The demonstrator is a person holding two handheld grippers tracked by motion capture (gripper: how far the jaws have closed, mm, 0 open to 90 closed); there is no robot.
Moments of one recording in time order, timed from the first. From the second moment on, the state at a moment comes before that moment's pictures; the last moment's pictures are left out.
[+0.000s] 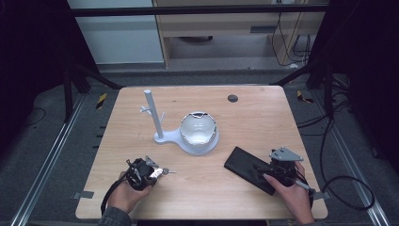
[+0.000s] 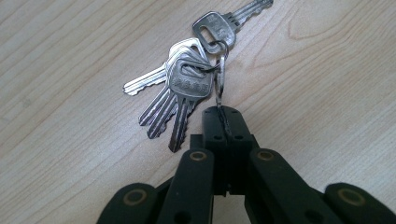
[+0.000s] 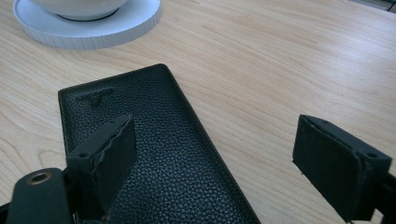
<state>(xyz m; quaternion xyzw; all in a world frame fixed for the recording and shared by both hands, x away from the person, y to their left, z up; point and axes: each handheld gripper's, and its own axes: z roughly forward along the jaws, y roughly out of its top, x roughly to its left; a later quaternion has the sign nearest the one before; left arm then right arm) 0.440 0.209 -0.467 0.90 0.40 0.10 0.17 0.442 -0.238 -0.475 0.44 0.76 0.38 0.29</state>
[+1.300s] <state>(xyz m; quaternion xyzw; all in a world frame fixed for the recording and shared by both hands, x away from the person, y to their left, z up) 0.504 0.260 -0.277 0.88 0.41 0.16 0.21 0.439 -0.235 -0.473 0.44 0.75 0.40 0.28</state>
